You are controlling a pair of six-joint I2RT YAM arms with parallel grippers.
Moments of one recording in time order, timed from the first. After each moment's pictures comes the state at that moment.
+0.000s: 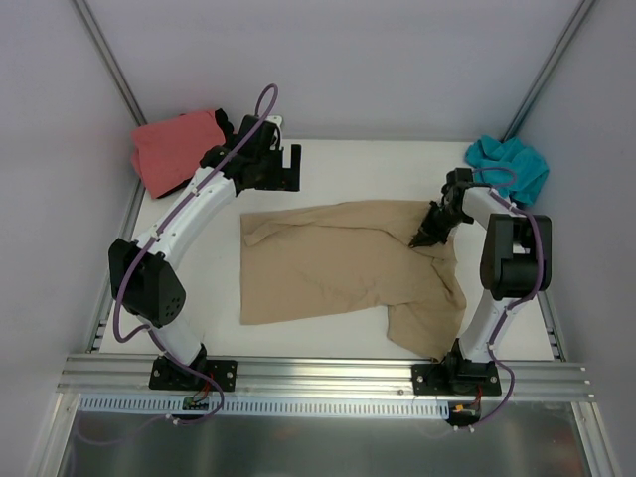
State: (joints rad) left arm -0.45 1.69 1.65 -0.75 -0.06 -0.31; right arm 0.00 1.89 1.26 -0.74 -0.35 0.52
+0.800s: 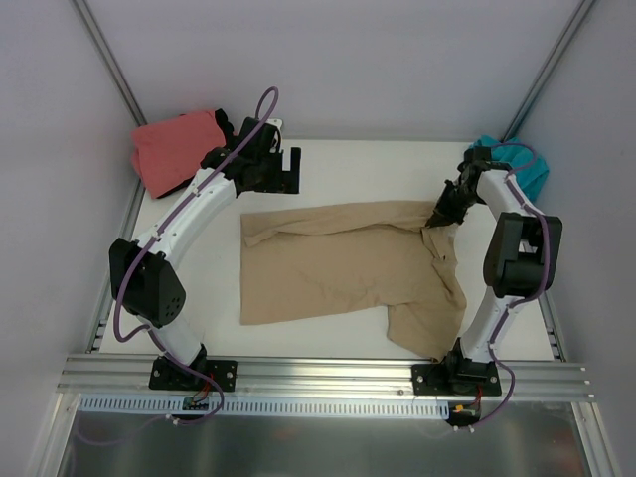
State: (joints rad) left arm -0.45 1.69 1.63 -0.75 -0.06 -0.30; right arm -0.07 1.90 1.48 -0.88 -0.27 0.42
